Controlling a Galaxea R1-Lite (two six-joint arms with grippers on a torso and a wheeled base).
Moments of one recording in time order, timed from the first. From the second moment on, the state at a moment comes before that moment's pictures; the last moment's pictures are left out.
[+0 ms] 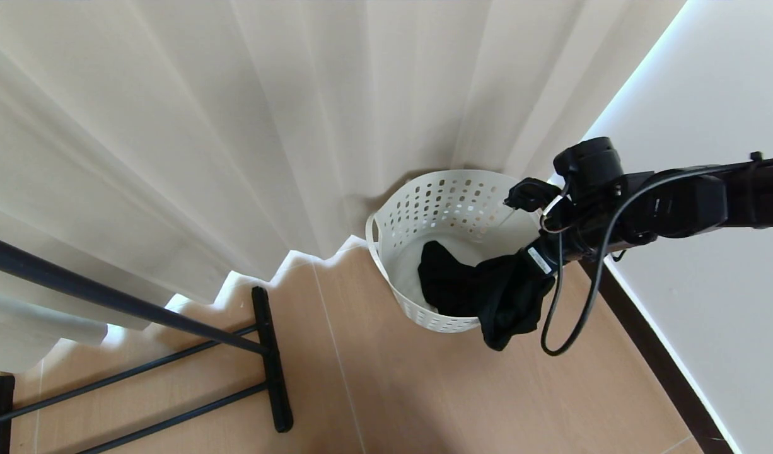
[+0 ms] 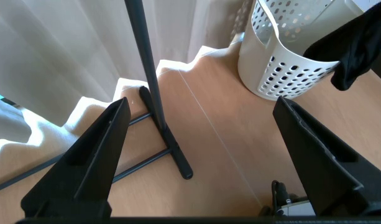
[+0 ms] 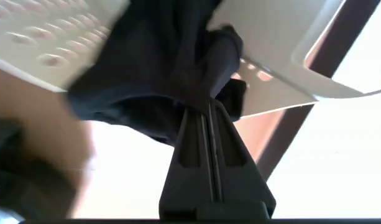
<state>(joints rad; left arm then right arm) 0.00 0.00 0.00 -0.04 -0.15 0.05 0.31 1.97 -1.49 0.32 -0.17 -0.32</state>
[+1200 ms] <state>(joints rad) 0.00 0.00 0.00 -0.04 -0.15 0.05 0.63 1.21 -0.57 -0.31 -0.02 -0.25</state>
